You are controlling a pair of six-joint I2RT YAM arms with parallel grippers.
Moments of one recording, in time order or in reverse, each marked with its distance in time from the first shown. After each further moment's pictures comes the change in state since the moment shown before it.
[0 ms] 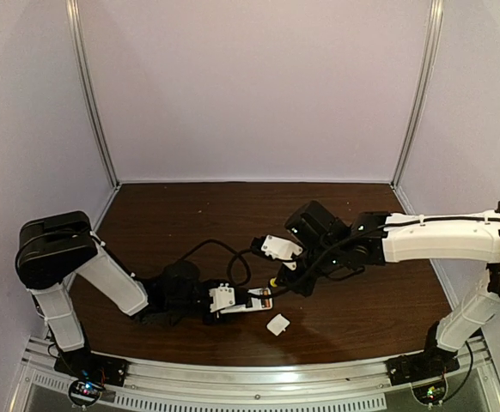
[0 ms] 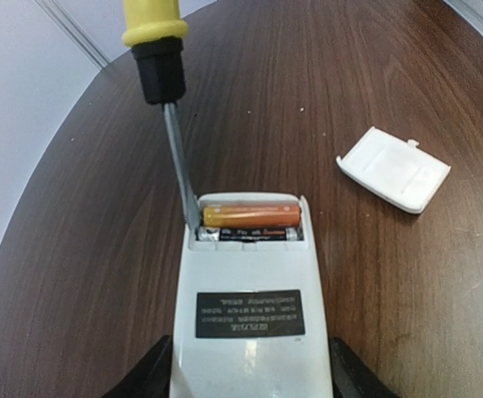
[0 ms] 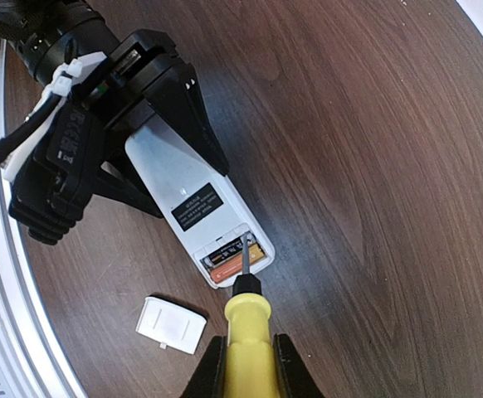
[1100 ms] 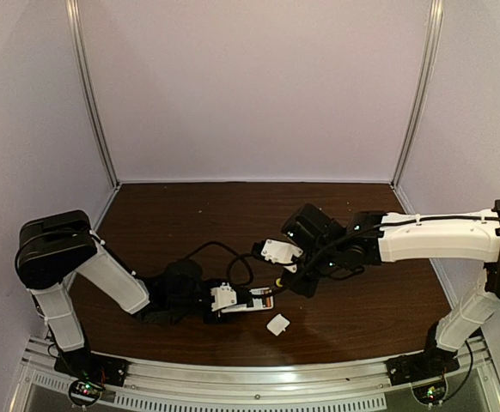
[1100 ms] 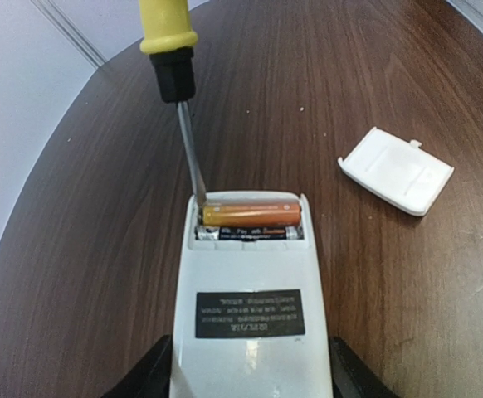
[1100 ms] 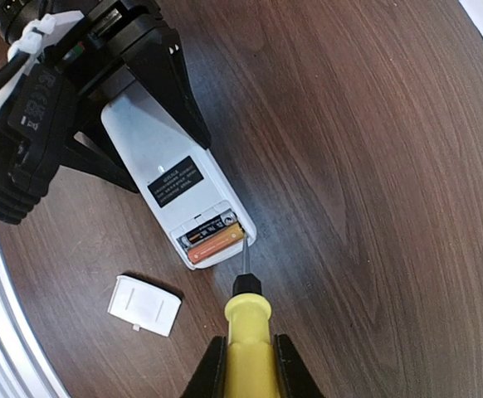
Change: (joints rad) left arm 0.000 0.000 0.024 -0.040 0.007 0.009; right arm 0.007 0.024 0.024 -0.066 0.080 -0.031
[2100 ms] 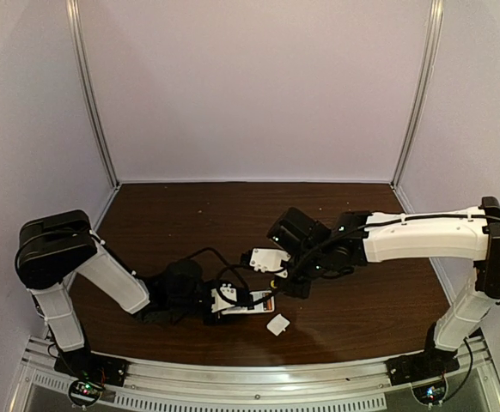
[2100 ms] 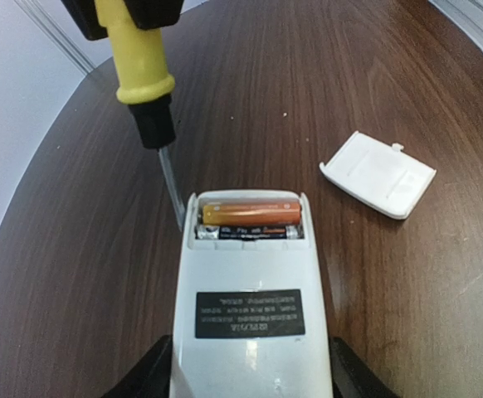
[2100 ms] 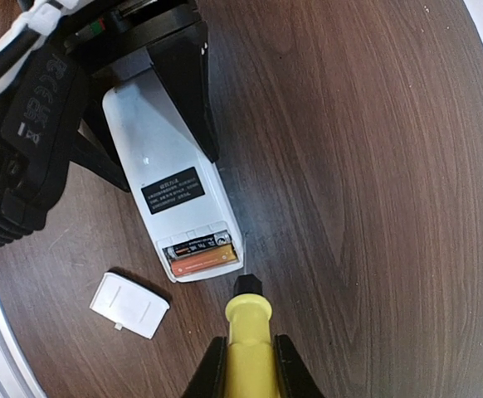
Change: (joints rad) left arm 0.000 0.000 0.003 -0.012 0.035 0.006; right arm 0.042 0.083 0.082 -0.053 0.058 -0.150
